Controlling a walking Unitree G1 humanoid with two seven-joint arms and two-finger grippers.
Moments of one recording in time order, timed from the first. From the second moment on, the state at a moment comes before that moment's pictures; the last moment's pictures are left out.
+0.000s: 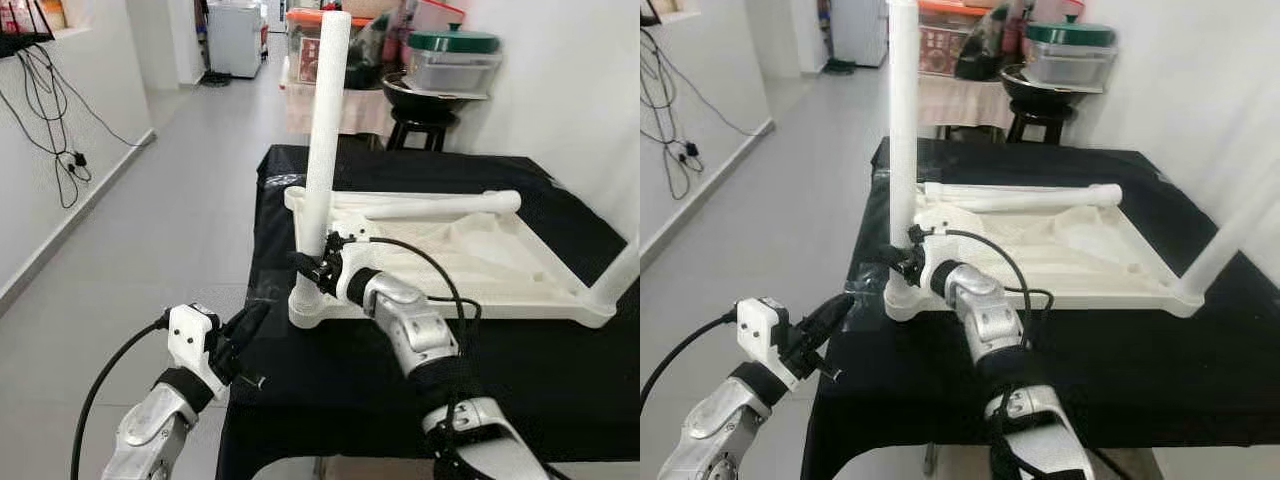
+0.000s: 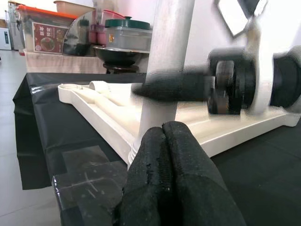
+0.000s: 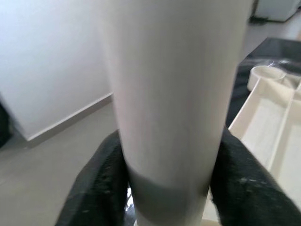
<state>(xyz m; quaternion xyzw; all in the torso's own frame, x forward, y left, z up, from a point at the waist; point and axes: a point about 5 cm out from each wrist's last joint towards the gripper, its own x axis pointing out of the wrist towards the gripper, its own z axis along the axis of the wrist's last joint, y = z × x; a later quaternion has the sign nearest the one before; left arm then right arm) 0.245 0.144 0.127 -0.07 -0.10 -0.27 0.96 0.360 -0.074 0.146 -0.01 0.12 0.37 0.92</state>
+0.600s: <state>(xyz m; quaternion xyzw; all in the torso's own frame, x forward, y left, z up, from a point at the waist) 0.245 0.141 0.126 -0.08 -0.11 -0.27 0.95 0.376 -0.110 0.191 -0.06 0.08 0.57 0.81</state>
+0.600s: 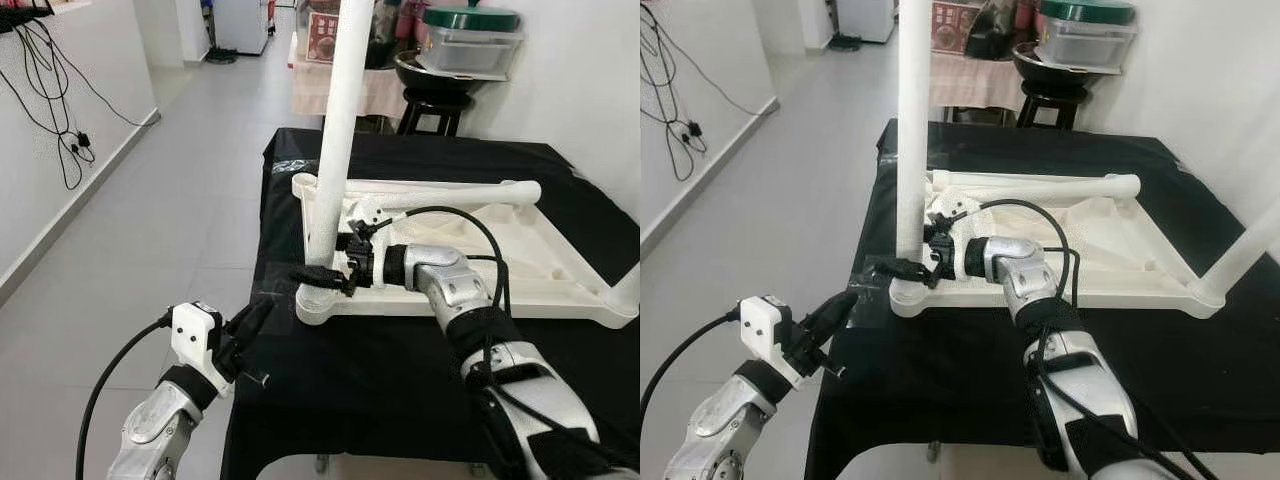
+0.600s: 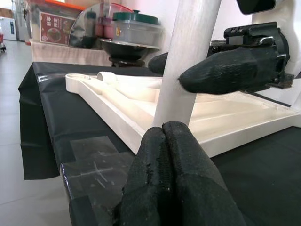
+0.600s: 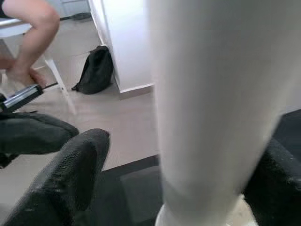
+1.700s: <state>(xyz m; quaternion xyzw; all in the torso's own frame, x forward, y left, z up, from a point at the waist) 0.247 0.146 0.130 -0.07 -0.11 -0.27 0.95 0.351 -0.090 0.147 -0.04 0.03 0.26 0.96</state>
